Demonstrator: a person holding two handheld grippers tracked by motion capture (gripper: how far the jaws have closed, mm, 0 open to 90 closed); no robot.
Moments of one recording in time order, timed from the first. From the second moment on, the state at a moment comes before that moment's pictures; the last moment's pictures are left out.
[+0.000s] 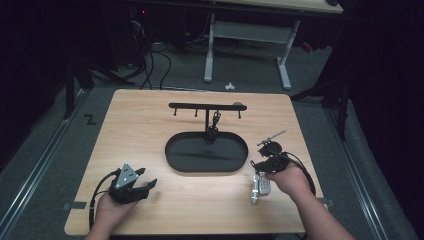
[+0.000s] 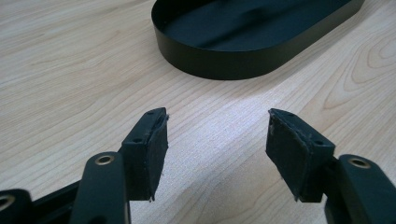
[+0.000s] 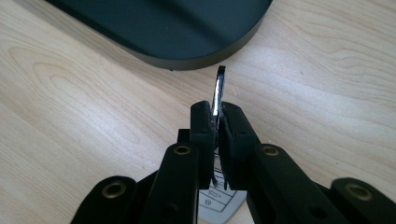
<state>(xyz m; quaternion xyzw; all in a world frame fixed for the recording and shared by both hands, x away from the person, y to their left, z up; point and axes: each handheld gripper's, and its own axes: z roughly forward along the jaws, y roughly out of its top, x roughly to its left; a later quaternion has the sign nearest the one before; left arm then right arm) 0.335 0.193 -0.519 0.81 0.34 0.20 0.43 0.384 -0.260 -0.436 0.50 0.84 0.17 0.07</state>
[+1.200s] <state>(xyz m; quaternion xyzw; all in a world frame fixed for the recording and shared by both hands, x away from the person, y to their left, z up) 0.336 0.194 -0.520 0.81 0.34 0.20 0.43 0.395 -0.253 -0.367 0.50 0.84 0.21 0.10</state>
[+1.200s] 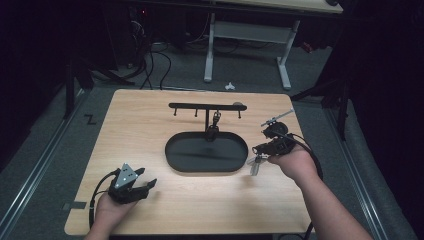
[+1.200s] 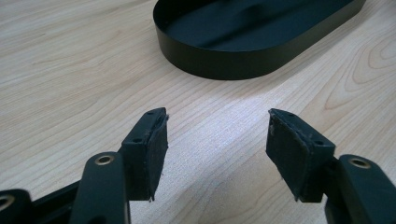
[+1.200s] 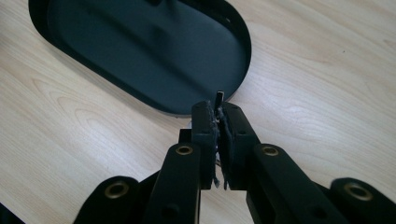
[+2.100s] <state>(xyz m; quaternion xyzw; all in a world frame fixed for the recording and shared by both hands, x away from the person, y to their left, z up) 0.333 0.201 -0.520 0.81 0.35 0.20 0.43 0.421 -0.219 -0.316 0.47 0.84 0.23 0.13</state>
